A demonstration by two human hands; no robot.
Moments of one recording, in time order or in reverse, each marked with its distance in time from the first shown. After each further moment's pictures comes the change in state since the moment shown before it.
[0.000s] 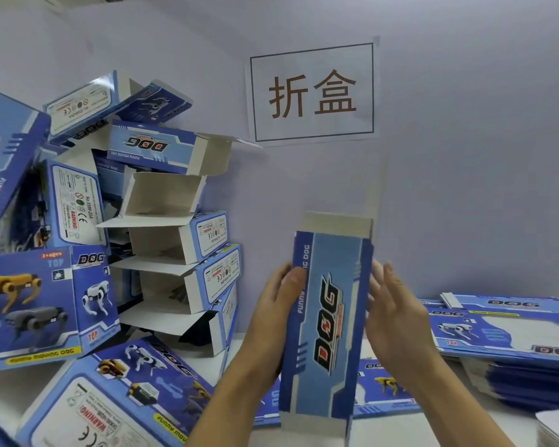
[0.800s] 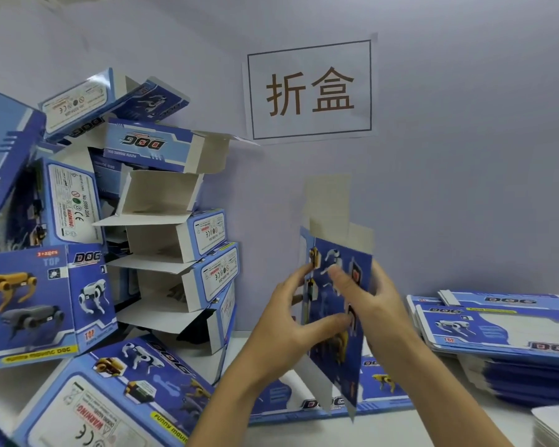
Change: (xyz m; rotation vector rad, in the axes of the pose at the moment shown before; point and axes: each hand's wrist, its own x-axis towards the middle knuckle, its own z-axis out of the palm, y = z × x) left_hand 0.007 -0.012 -0.004 0.510 -0.107 0.212; right_hand 0.002 -0.006 0.019 -0.192 -0.051 -0.103
